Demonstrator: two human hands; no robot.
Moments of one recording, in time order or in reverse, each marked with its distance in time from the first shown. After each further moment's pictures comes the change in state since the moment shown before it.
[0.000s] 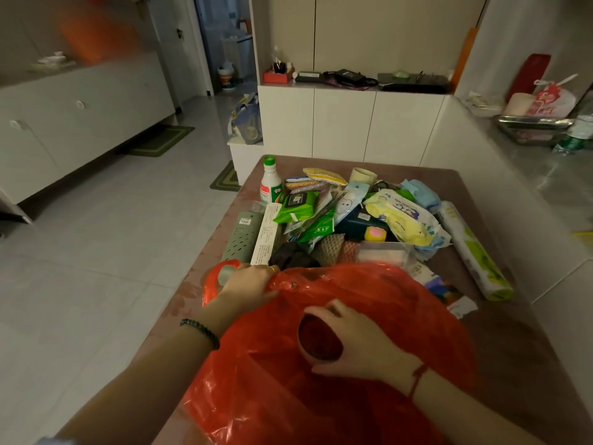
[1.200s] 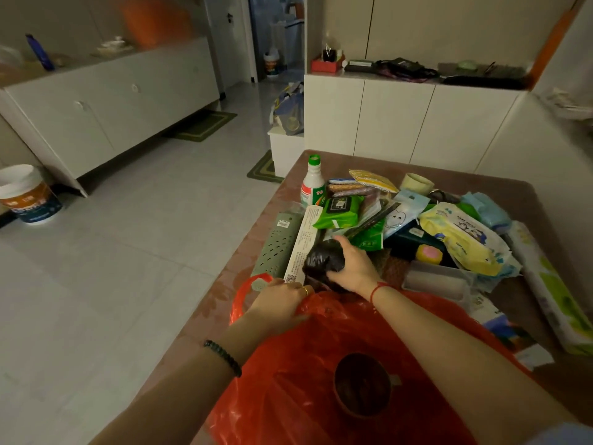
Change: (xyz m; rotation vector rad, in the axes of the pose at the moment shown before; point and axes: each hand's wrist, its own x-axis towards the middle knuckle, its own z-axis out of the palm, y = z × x) left_hand 0.009 -0.023 0.012 0.008 -0.050 0.043; right_hand 0.192 0.031 -0.012 0.288 0.250 0.249
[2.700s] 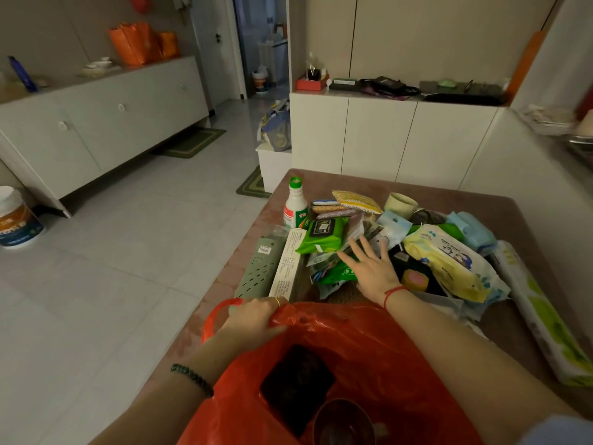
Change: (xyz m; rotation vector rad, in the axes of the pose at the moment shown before) left_hand 0.039 -0.032 0.009 -0.331 -0.049 -0.138; right_hand 0.038 0.053 -0.054 -0.877 -0.044 -0.170
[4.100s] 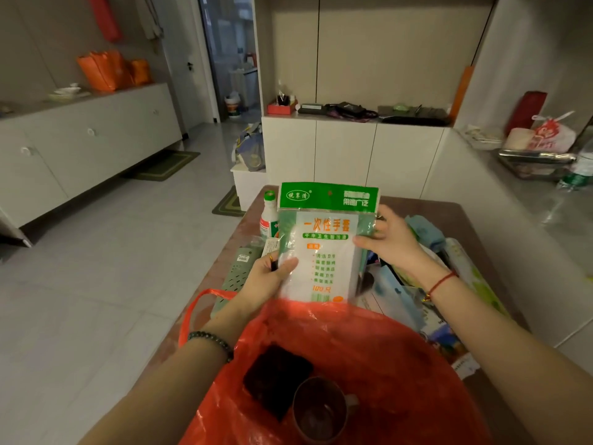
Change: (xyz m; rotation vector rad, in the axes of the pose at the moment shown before) left_hand 0.005 0.078 -0.038 -1.276 0.225 0.143; right_hand -0.099 0.042 -0.118 1.448 0.321 0.245
